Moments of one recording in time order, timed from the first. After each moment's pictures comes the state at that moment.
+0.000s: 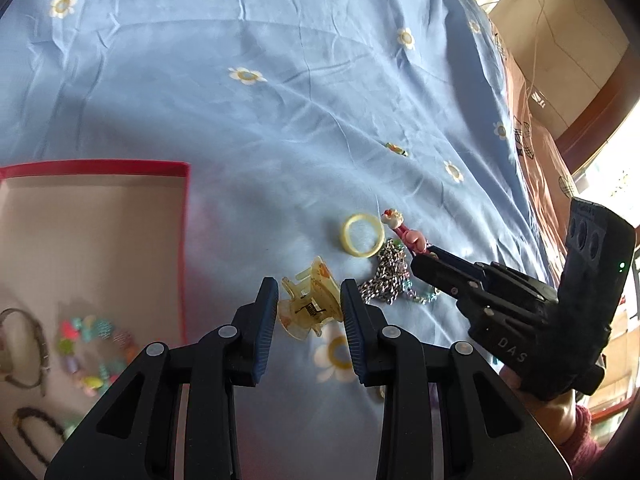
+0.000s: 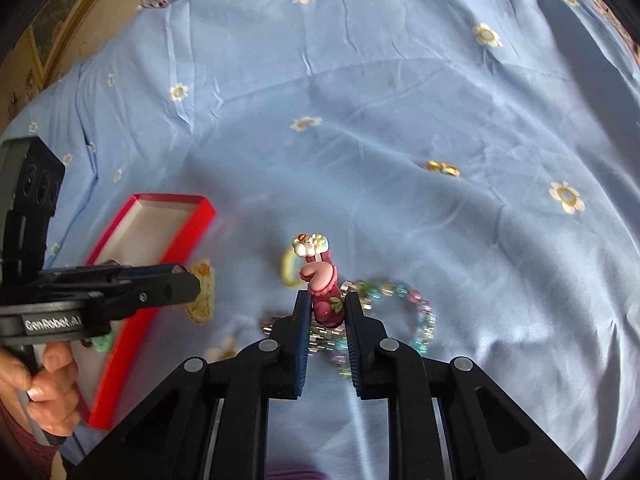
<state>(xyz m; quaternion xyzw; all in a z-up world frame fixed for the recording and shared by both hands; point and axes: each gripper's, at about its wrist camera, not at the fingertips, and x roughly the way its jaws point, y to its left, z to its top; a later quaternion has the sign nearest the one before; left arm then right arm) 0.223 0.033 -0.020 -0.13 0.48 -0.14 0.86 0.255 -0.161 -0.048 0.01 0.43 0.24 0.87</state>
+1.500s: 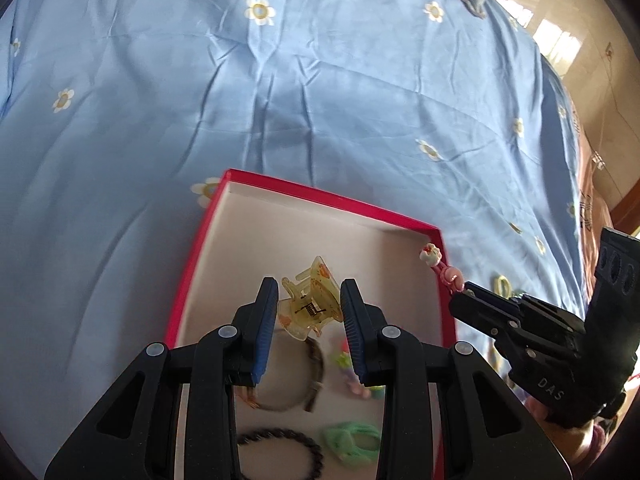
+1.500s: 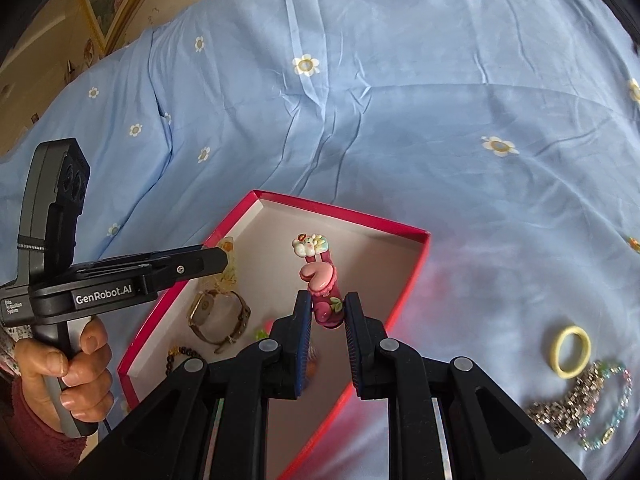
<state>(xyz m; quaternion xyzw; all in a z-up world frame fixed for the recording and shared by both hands) 0.197 0.217 -0.012 -0.16 0.45 0.01 0.88 0.252 0.015 -0.032 0.00 0.42 0.36 0.83</state>
